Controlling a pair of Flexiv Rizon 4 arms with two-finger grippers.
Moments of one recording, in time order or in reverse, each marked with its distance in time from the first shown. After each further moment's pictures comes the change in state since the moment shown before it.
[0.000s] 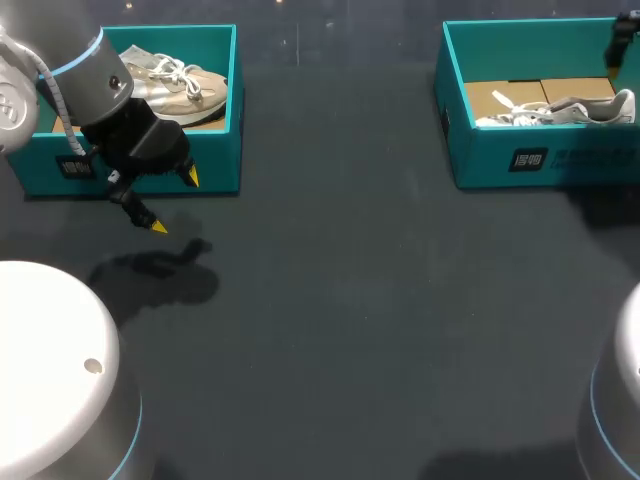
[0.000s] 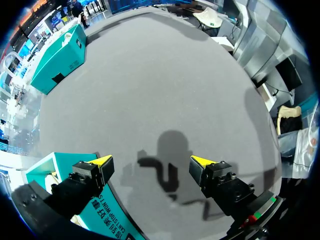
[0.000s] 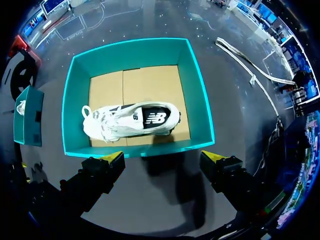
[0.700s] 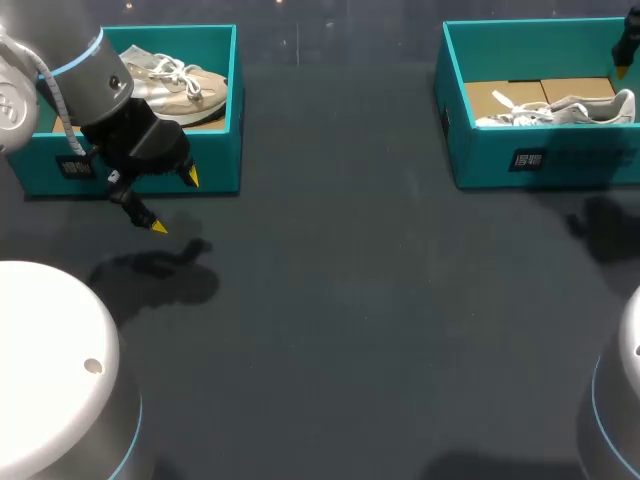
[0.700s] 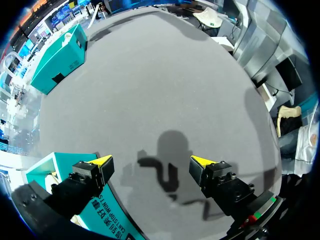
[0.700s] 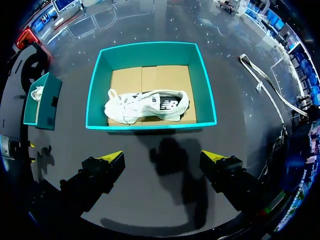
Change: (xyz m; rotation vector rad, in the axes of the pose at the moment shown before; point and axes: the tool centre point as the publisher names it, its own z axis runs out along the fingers) left arm 0.000 0.000 0.000 0.000 0.000 0.000; right arm 0.016 -0.048 -0.055 -0.038 0.080 -0.067
